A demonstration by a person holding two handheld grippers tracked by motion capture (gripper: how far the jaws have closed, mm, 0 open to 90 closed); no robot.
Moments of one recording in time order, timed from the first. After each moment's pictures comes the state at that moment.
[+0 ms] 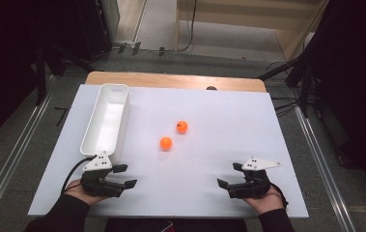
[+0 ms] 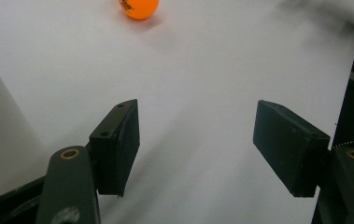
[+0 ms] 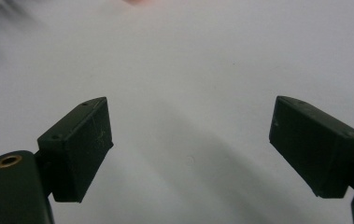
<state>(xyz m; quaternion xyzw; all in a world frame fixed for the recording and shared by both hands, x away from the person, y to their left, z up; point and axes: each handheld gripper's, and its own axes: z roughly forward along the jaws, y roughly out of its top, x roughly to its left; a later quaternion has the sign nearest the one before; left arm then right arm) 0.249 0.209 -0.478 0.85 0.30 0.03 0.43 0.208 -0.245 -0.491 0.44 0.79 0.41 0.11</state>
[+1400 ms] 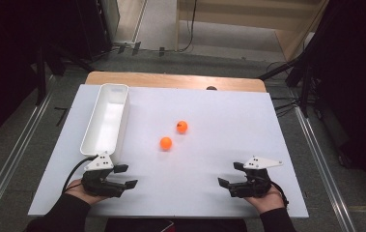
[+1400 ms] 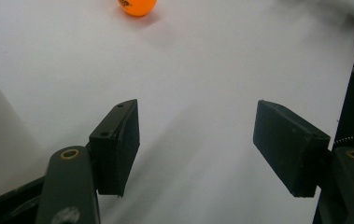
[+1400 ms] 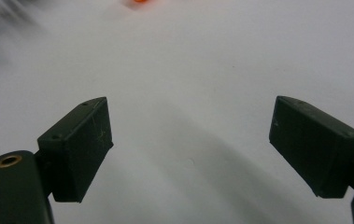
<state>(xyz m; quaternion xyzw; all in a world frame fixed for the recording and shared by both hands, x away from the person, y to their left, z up) 0.250 0.208 -0.478 0.86 0.29 0.03 0.42 0.210 -0.248 -0.491 0.44 0.79 0.42 0.10</state>
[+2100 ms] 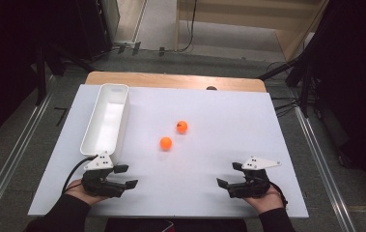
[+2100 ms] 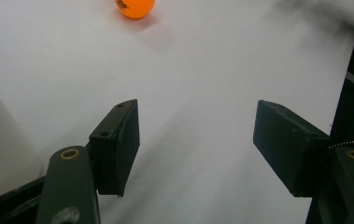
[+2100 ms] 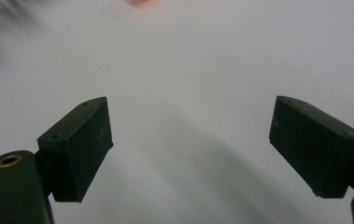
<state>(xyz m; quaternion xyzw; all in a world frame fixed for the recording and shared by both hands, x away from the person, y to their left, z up) 0.249 0.206 -0.476 0.85 0.30 0.02 0.43 0.210 -0.246 -0.492 0.43 0.79 0.41 0.10</state>
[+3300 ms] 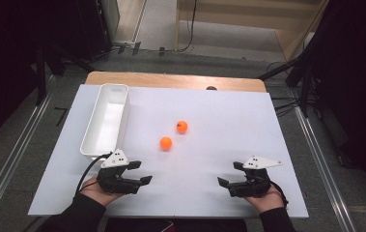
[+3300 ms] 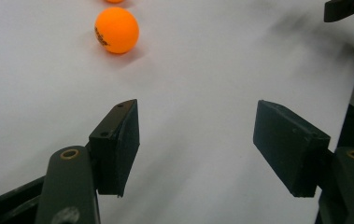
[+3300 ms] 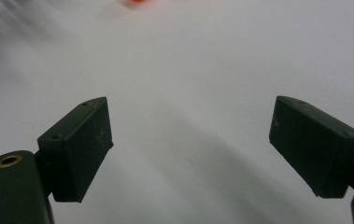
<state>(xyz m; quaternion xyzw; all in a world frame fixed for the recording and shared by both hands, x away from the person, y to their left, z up) 0.249 0.165 -0.467 0.85 0.31 0.05 0.43 0.211 -0.248 -0.492 0.44 0.79 0.41 0.10</state>
